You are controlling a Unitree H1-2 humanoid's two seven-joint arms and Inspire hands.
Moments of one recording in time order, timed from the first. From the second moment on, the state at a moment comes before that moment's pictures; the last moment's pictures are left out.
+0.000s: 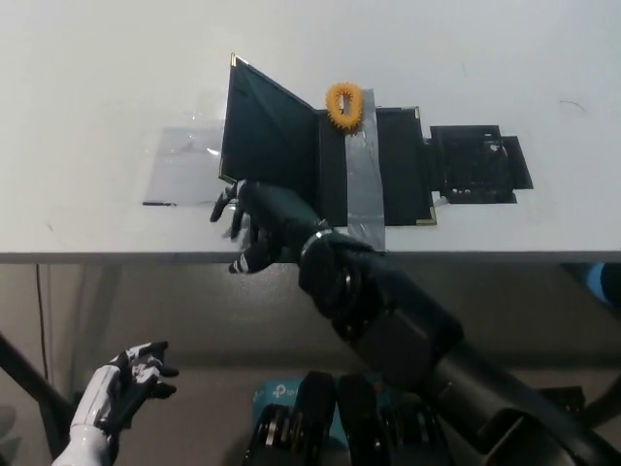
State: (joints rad) left_arm 0.01 0.16 0.07 -0.03 -0.05 0.36 -0.03; right_arm -0.90 0.06 0.62 0.57 -0.43 0.31 0.09
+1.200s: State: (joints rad) left_arm 0.05 0.11 0.11 -0.02 -0.07 0.36 -0.03; right_arm -0.48 0.08 -0.33 -0.29 -0.16 0.45 0.48
